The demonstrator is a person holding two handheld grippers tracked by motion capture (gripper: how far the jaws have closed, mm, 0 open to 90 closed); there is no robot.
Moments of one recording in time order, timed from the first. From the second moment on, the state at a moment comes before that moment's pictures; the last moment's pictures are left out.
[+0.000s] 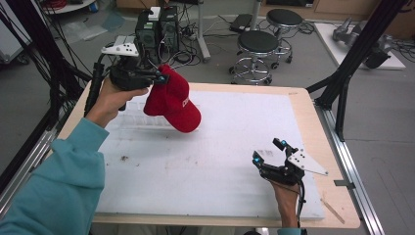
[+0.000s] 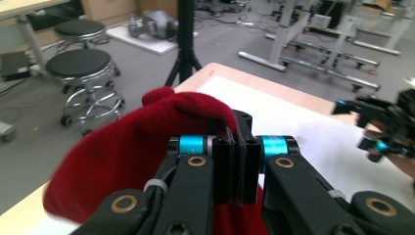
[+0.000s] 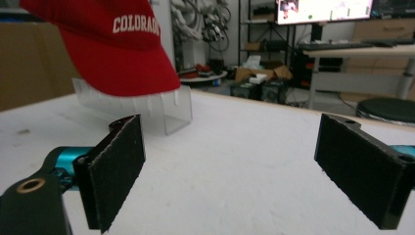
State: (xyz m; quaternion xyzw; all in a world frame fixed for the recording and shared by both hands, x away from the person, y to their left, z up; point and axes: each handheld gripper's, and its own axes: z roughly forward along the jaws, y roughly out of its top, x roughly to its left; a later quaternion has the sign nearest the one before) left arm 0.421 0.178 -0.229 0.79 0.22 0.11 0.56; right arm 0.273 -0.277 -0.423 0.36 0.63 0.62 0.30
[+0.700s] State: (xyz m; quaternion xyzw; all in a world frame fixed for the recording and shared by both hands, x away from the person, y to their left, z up) left arm 0.369 0.170 -0.219 0.79 0.18 0.09 0.58; right arm 0.298 -0.220 -0.362 0.26 0.68 0.66 0.21
